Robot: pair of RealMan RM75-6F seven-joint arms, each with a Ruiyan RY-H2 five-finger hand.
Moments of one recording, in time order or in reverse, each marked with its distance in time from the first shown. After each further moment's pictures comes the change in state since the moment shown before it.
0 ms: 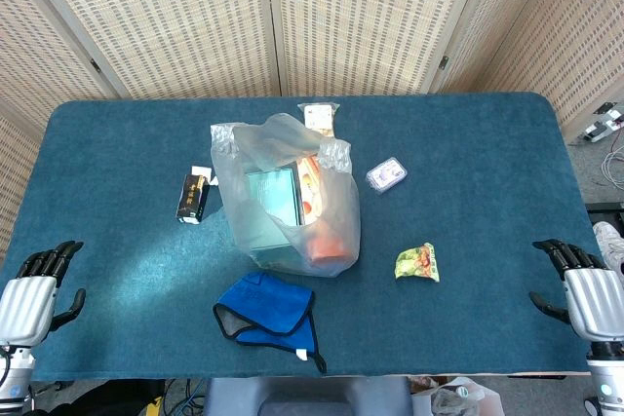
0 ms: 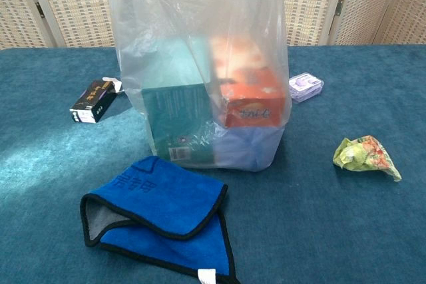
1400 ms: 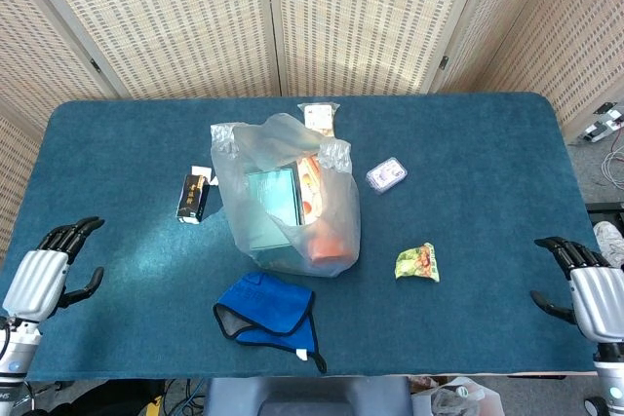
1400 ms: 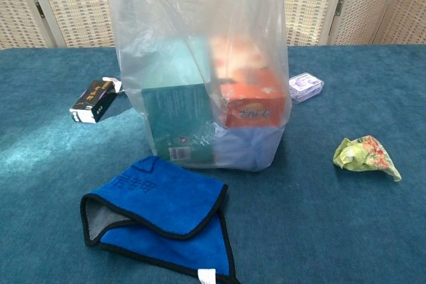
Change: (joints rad) left arm -0.107 0.077 -0.042 -0.004 0.077 -0.080 -0.285; right arm -0.003 0.058 0.000 -0.047 -0.036 0.009 0.075
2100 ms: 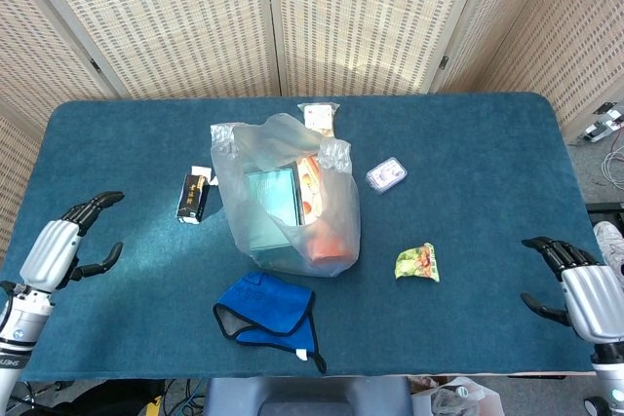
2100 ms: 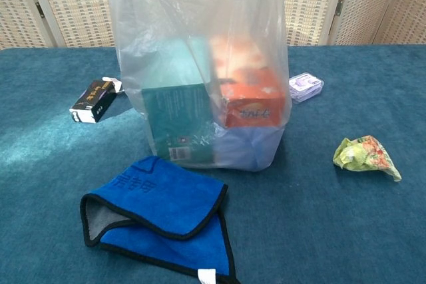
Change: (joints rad) left arm -0.118 0.027 -0.058 0.027 0.028 -0.061 -0.320; right arm 0.012 0.058 -0.019 -0.042 -0.067 0.008 0.045
